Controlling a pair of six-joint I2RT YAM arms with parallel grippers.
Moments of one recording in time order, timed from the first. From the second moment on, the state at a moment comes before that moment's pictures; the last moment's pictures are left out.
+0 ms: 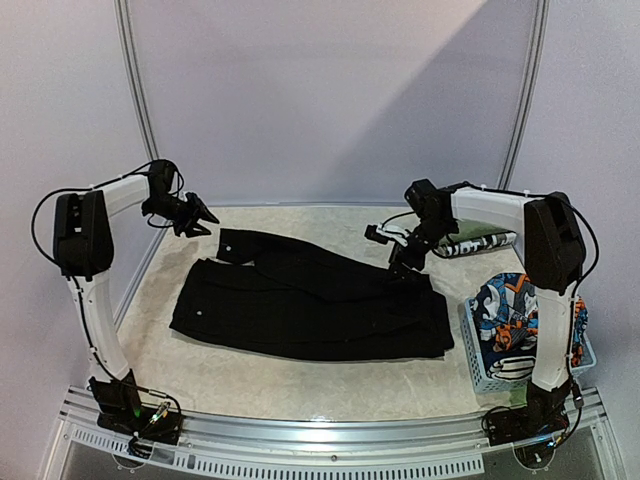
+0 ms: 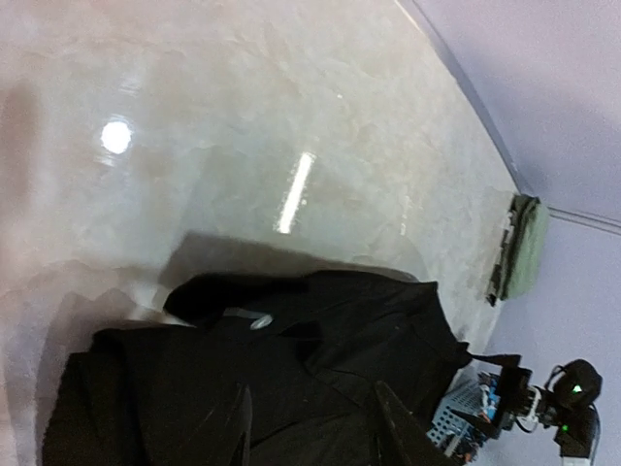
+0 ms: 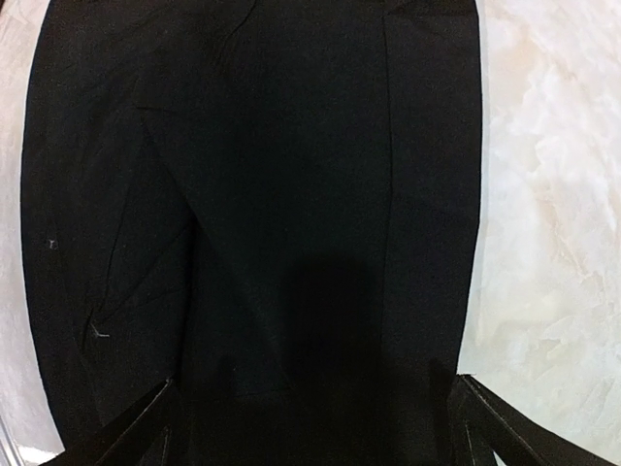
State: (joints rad) left arm 0.03 2.12 1.75 -0.74 0.63 -0.61; right arm 0.44 2.10 1.66 -0.85 -0.47 -0.71
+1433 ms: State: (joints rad) left arm -0.05 2.07 1.60 -0.37 0.44 -0.80; right arm 0.44 2.10 1.66 -0.88 -0.44 -0.65
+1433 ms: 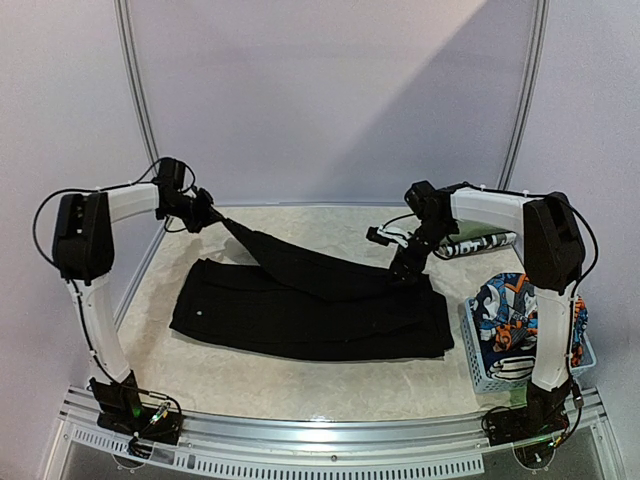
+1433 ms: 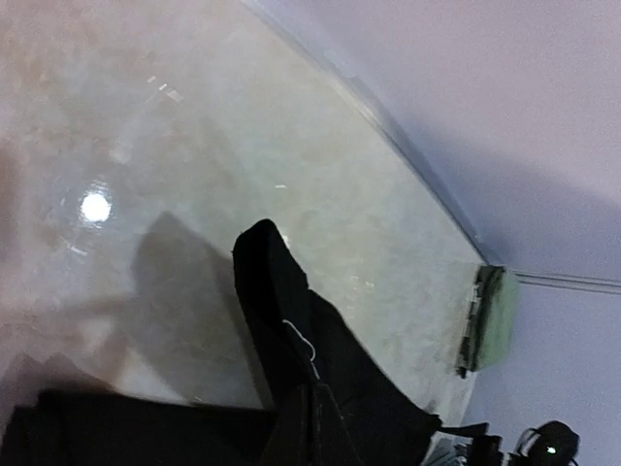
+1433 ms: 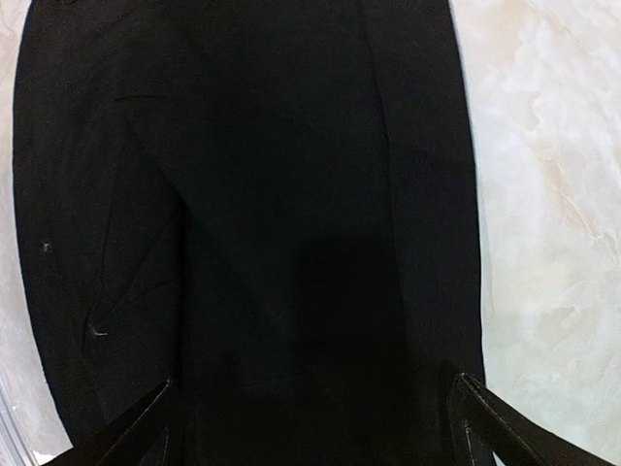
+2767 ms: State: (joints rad) left arm -0.16 1.32 1.10 -0.44 0.36 -0.85; right arm 0.32 2.36 1.96 -1.05 -0.62 -0.57
